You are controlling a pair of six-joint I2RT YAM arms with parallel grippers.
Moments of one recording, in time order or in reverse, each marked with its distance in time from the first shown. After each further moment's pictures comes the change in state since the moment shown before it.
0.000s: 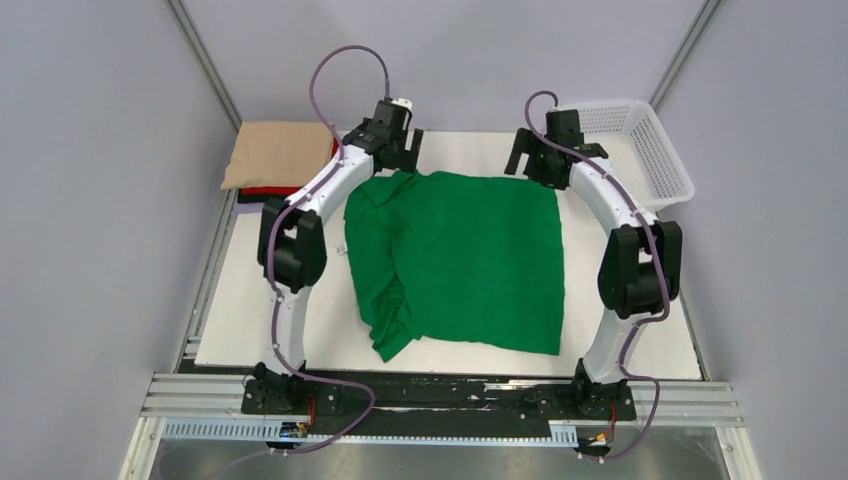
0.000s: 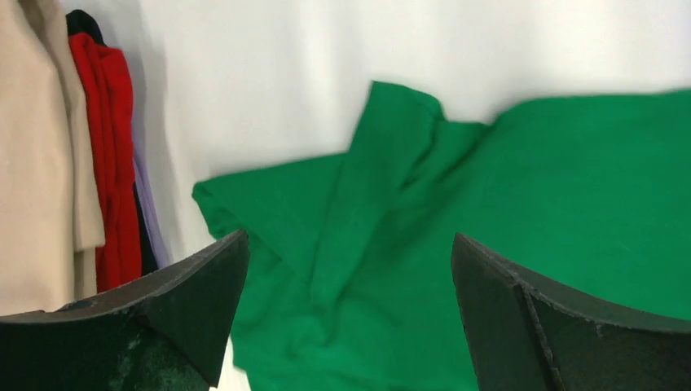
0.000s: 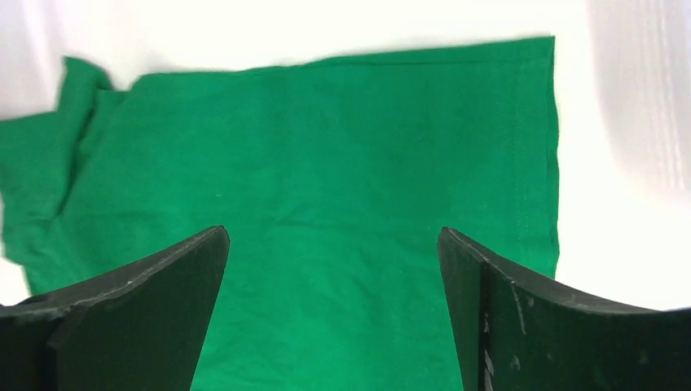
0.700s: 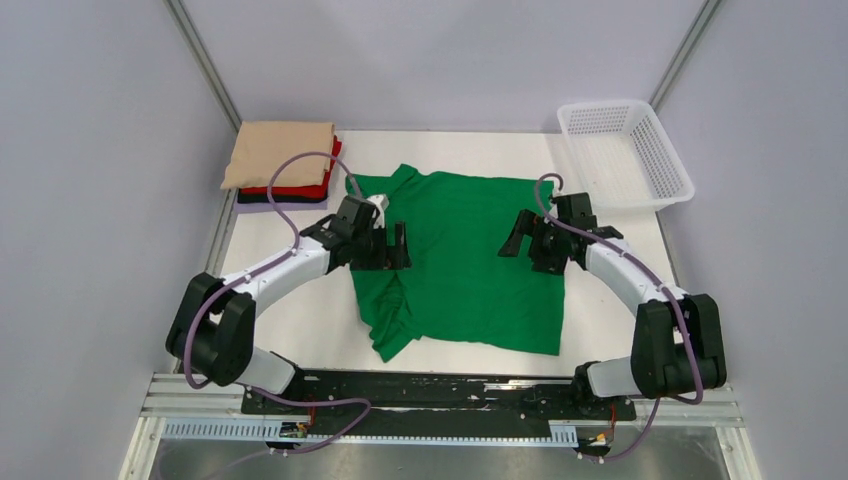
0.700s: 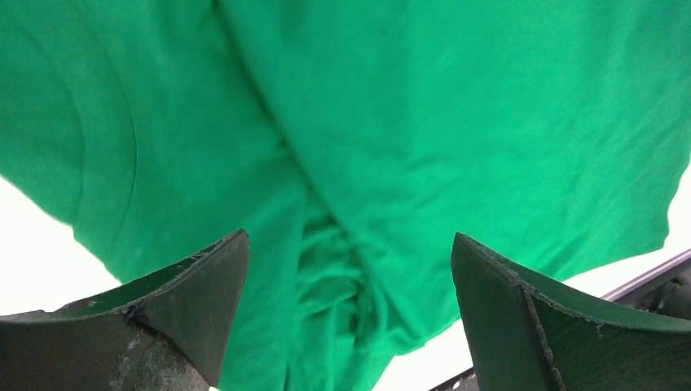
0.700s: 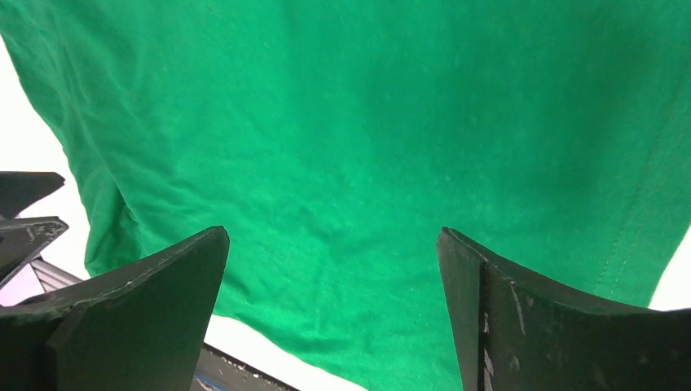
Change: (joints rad) left arm -0.063 -0.750 -1.082 0.220 0.460 -0.382; right arm 0.007 -0.503 -0.738 0.116 -0.273 0.102
